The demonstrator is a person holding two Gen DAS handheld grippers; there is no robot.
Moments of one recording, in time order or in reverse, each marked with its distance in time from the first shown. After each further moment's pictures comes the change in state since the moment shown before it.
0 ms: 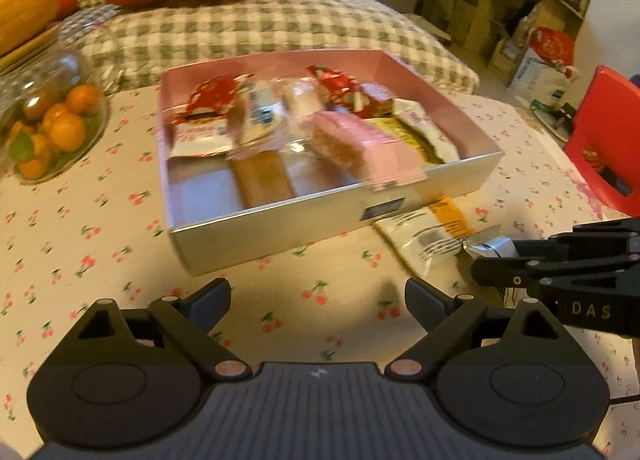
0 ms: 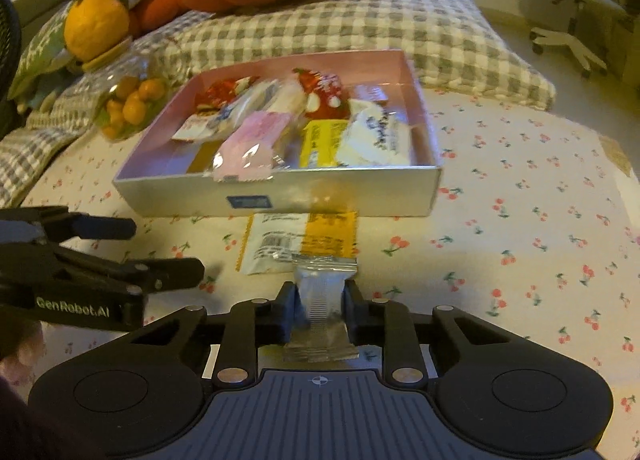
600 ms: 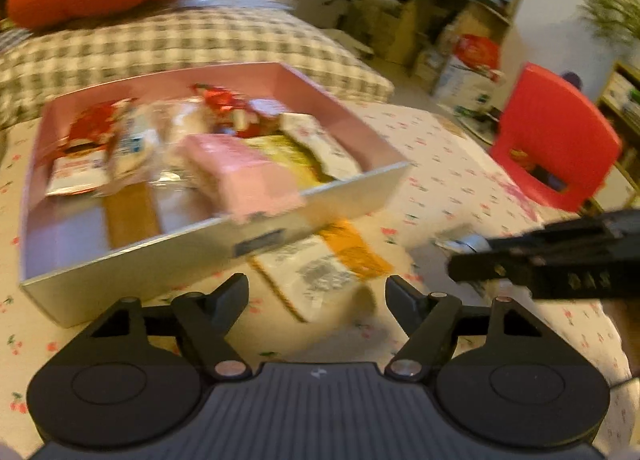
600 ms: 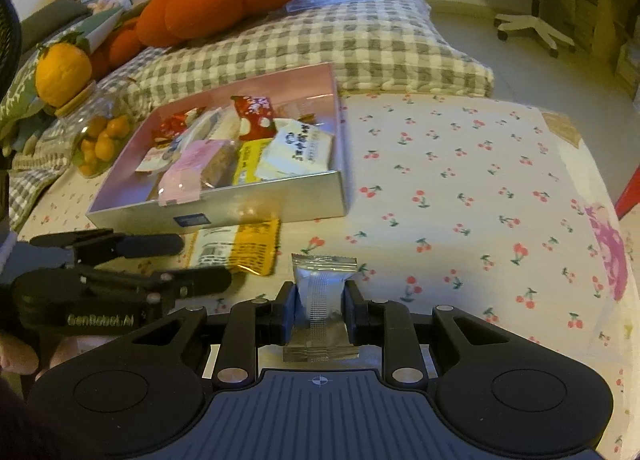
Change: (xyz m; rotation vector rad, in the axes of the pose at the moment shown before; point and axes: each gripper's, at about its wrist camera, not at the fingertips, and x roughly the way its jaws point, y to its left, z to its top) left arm 0.022 -0.035 0.005 0.093 -0.066 -0.239; right arm -0.024 -0.050 -0.006 0.099 -0.027 -0.016
